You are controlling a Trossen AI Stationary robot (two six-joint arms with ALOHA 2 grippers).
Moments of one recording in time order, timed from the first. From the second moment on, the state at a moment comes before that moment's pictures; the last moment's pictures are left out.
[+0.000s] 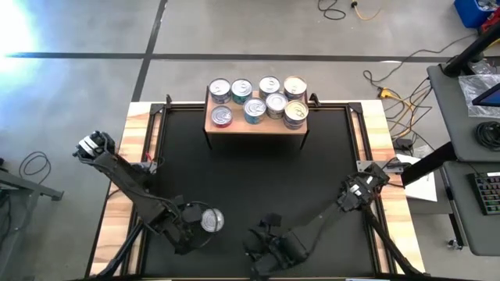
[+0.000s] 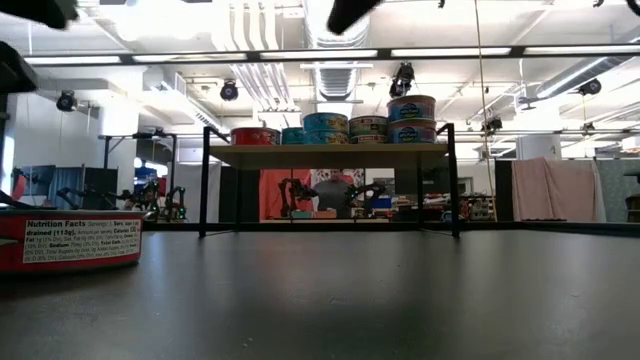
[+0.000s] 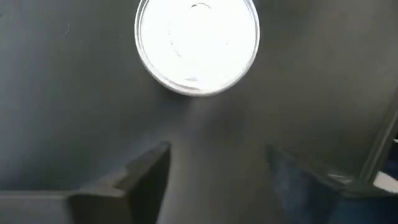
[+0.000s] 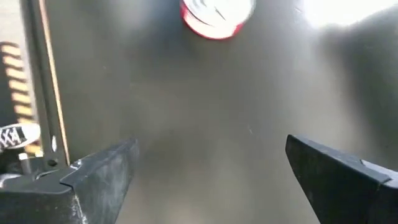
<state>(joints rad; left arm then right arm) -0.78 1.48 1.00 -0.84 -0.14 -1.15 0.61 2.36 2.35 -1.26 0.44 0.76</state>
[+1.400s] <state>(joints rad) -0.94 1.49 0.53 -0.06 -0.66 -0.95 0.28 2.56 2.34 -0.85 0.26 0.18</state>
